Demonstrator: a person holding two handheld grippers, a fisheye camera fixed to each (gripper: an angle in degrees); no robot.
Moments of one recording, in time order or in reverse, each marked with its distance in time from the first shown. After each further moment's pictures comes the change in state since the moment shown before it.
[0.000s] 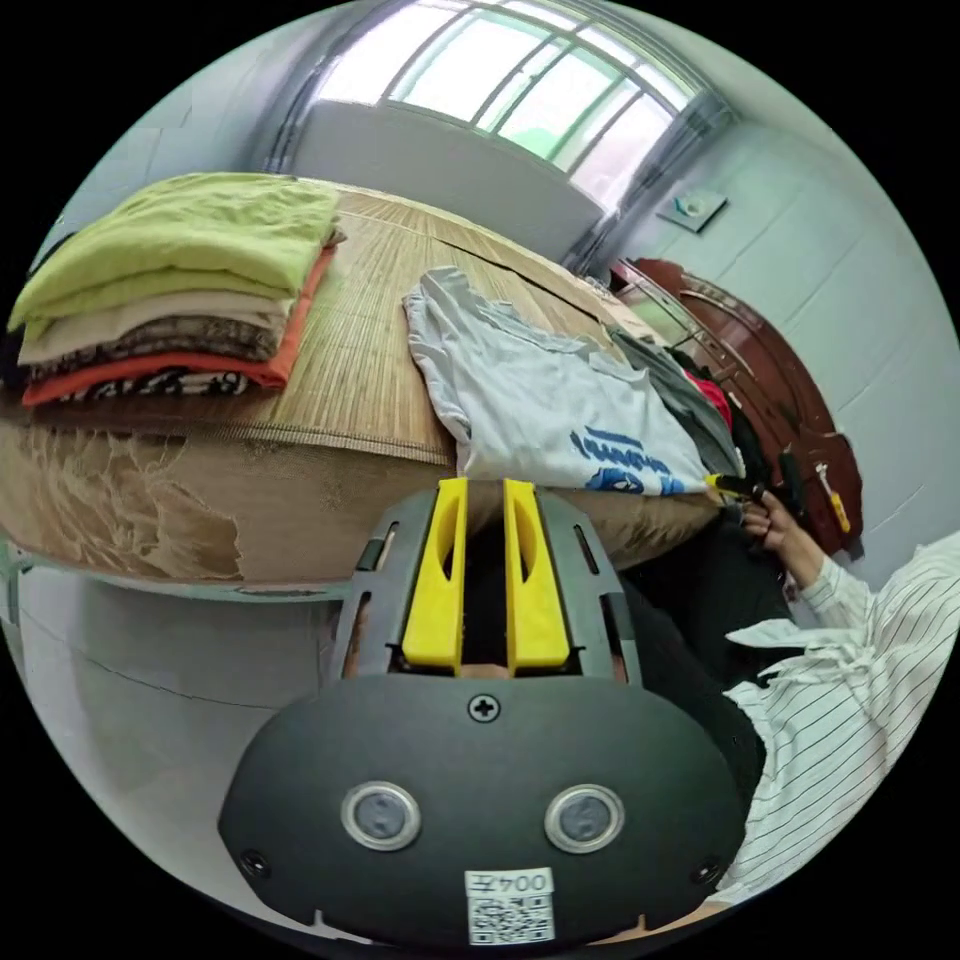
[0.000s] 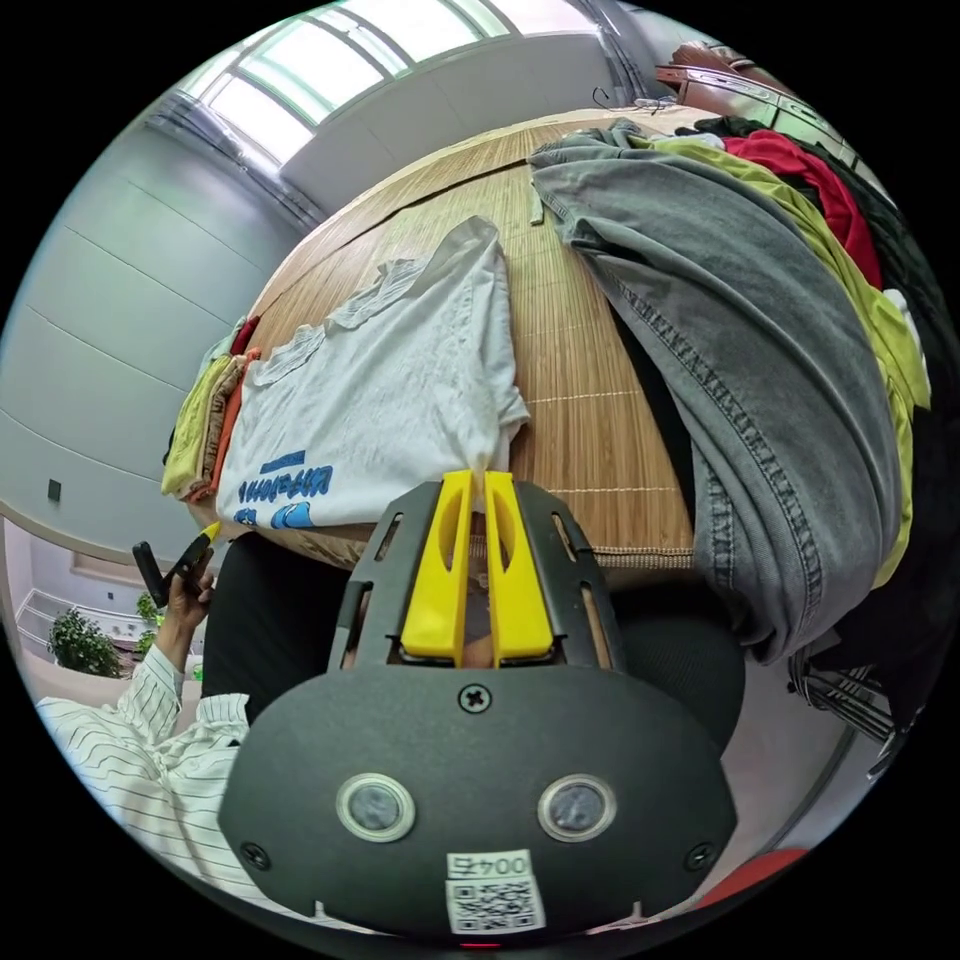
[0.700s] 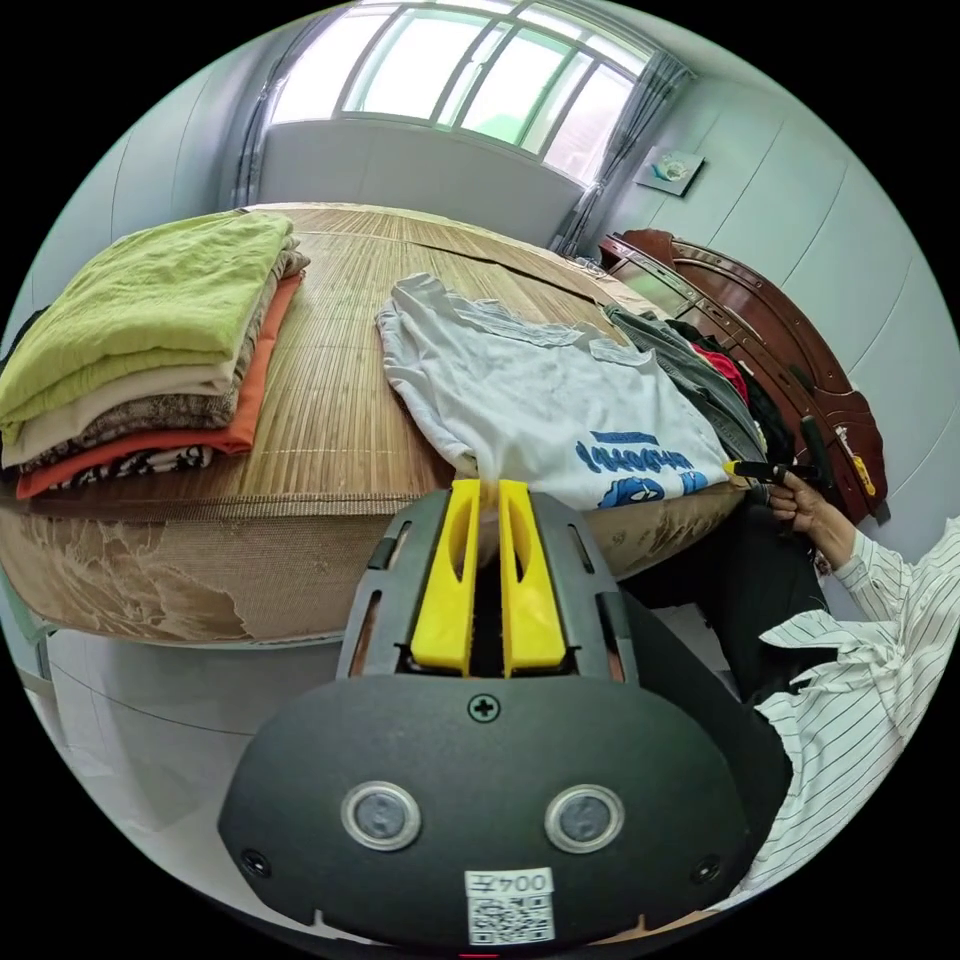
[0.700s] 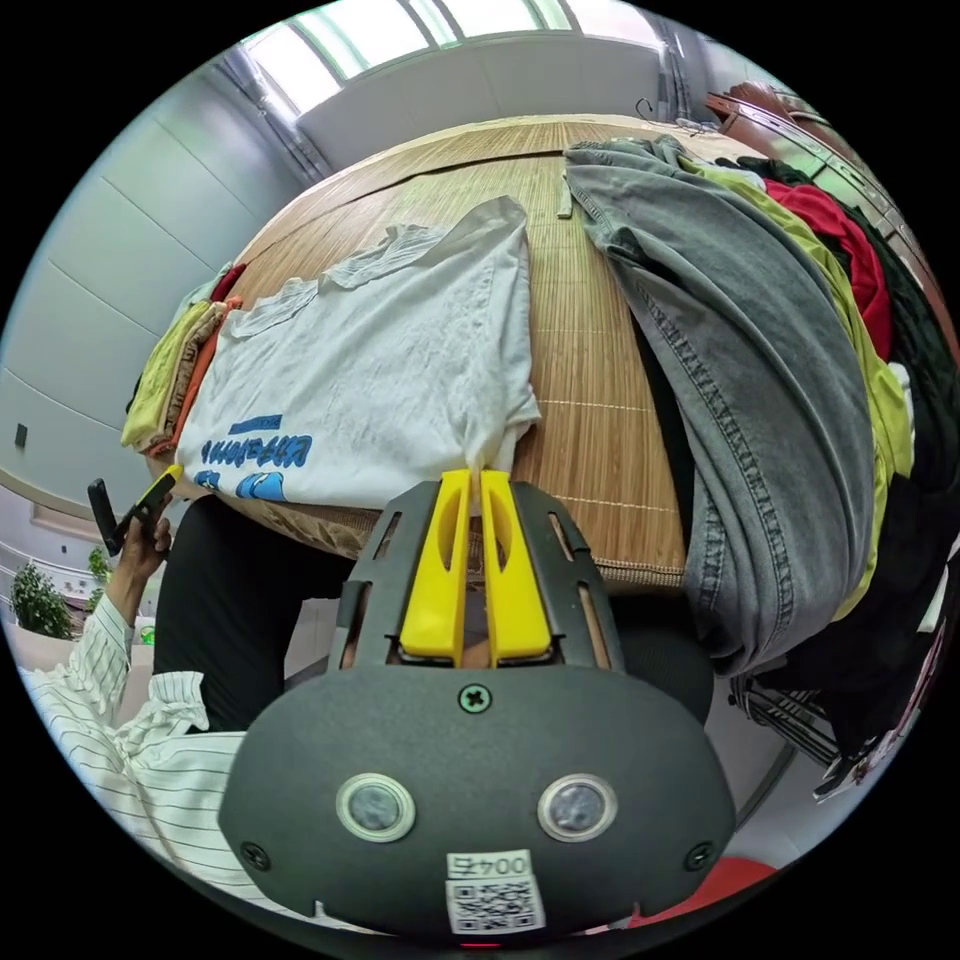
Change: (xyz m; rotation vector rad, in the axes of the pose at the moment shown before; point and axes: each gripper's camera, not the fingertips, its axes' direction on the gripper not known) left arm 0.062 -0.092 -0.015 0.009 -0.052 0.061; right arm -0.073 -0.023 0.026 -0.057 0.153 -0.124
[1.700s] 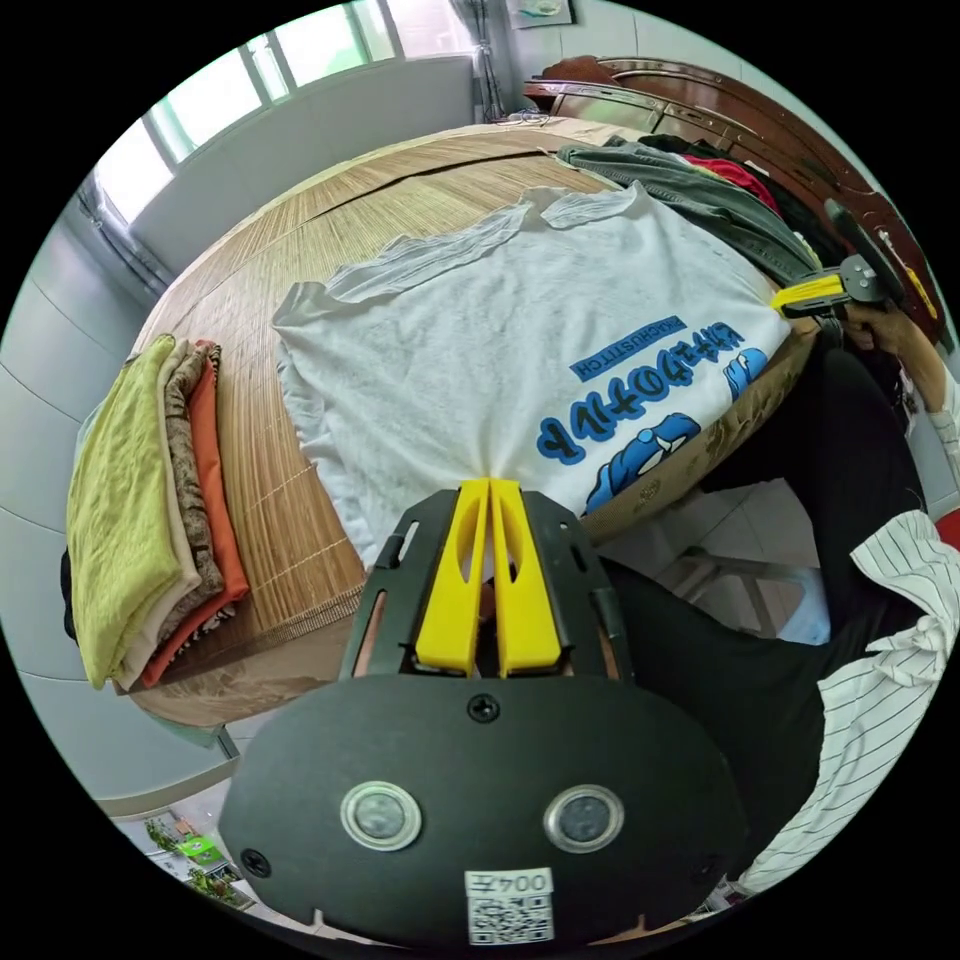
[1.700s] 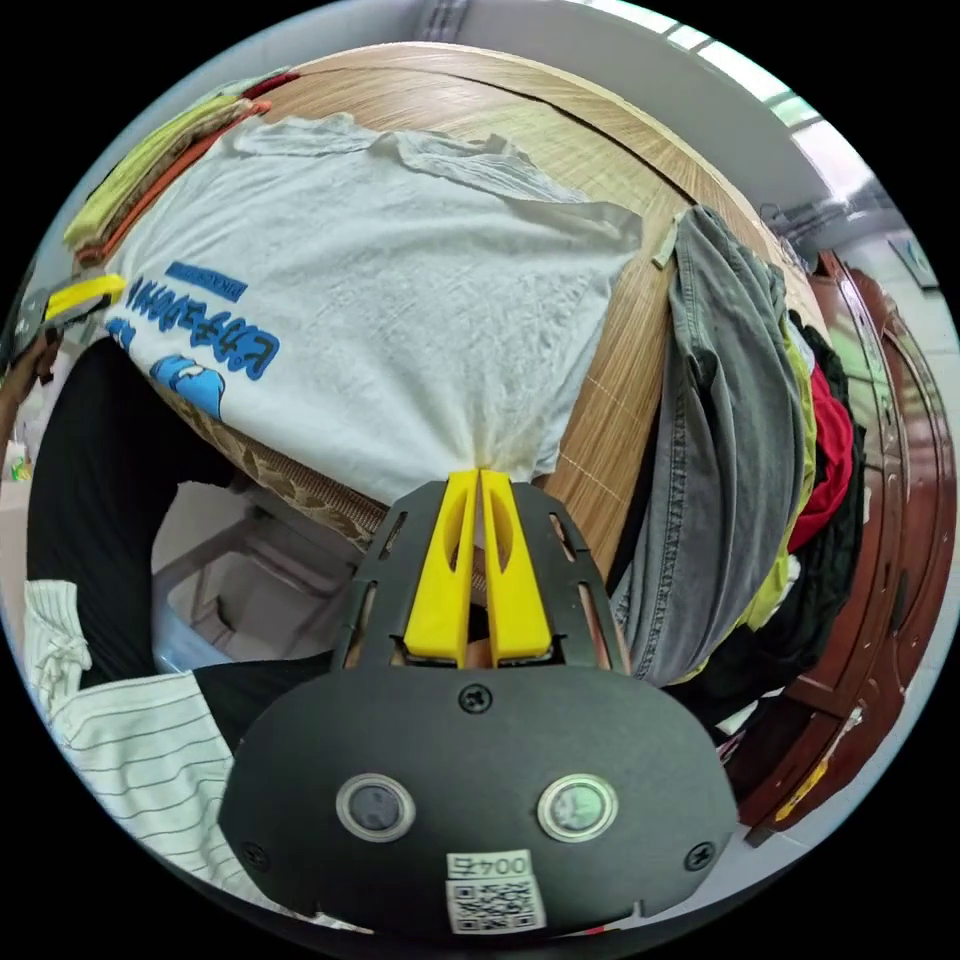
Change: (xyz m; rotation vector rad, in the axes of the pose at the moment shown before) left arm 0.213 -0.240 0.017 -0.343 -0.282 0.385; right arm -0.158 -0.101 0.047 -0.235 0.433 -0.426
